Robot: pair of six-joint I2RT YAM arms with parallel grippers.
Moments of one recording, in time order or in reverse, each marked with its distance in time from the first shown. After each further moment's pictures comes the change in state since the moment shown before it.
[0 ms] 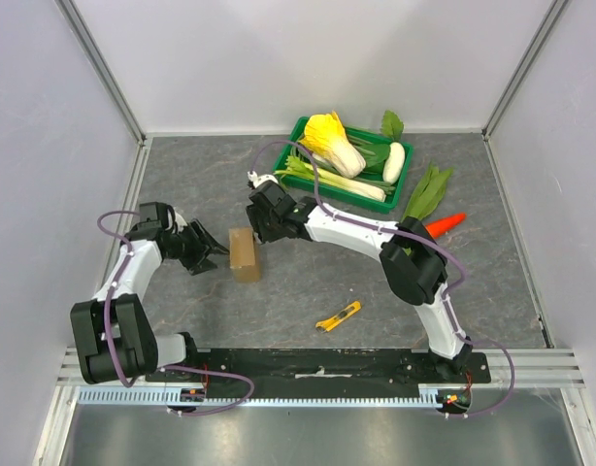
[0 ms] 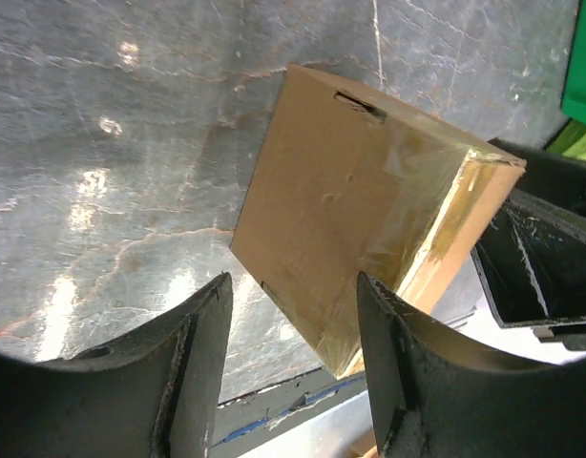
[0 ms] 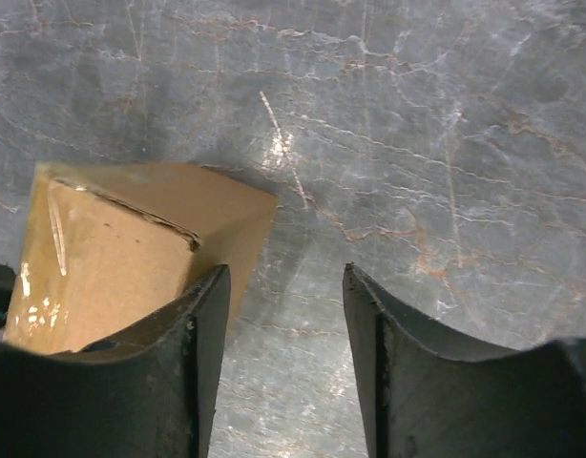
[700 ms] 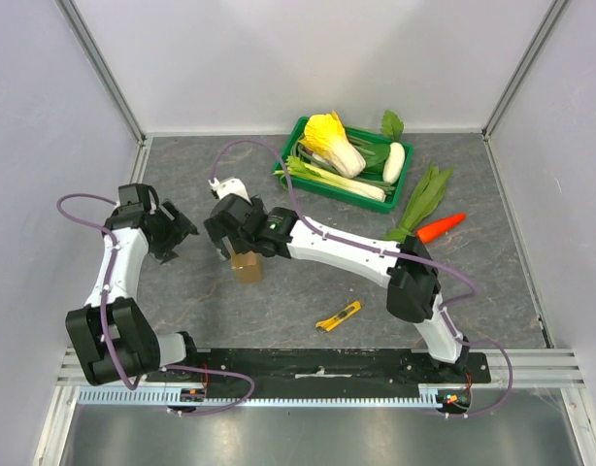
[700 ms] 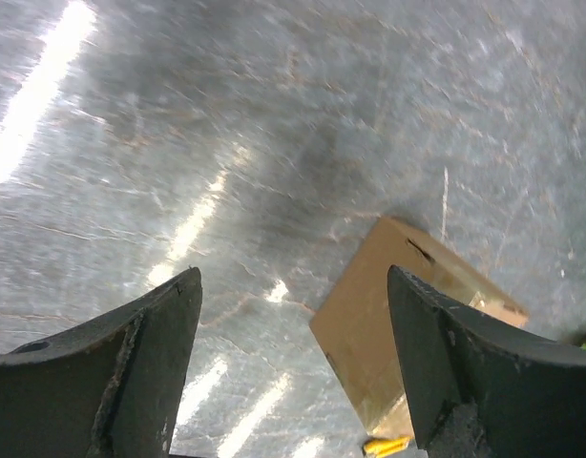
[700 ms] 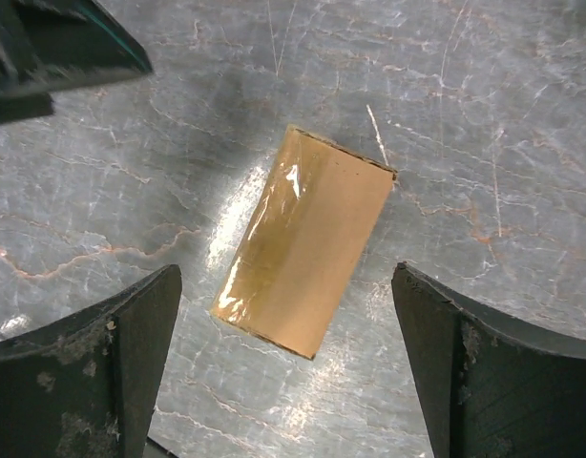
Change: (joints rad) left arm 0.055 -0.023 0.175 -0.109 -0.360 -0.030; right arm 0.197 -0.031 0.259 -0.229 0.231 -0.007
